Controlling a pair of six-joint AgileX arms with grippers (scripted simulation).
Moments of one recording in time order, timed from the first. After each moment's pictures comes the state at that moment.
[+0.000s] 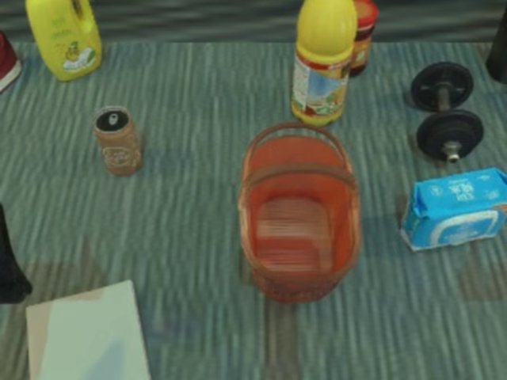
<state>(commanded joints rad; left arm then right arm) 0.00 0.00 0.00 0.00 0.00 0.00 0.00 0.00 0.00 0.00 0.00 0.00</state>
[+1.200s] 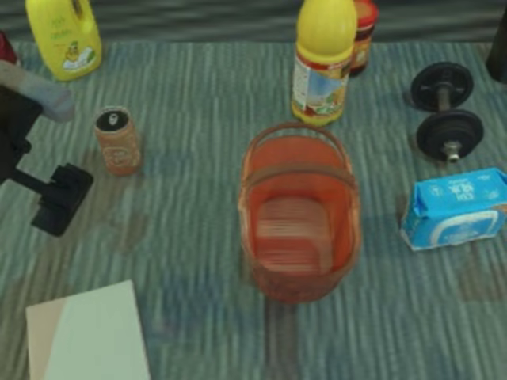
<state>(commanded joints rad) -0.16 1.36 1.08 -0.93 0.05 0.34 0.00 0.00 0.00 0.00 0.00 0.00</state>
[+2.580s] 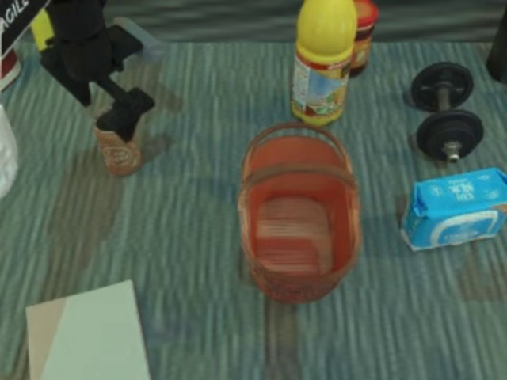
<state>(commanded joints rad) -0.17 2.58 2.45 -1.44 0.01 0.66 0.00 0.00 0.00 0.00 0.00 0.00</state>
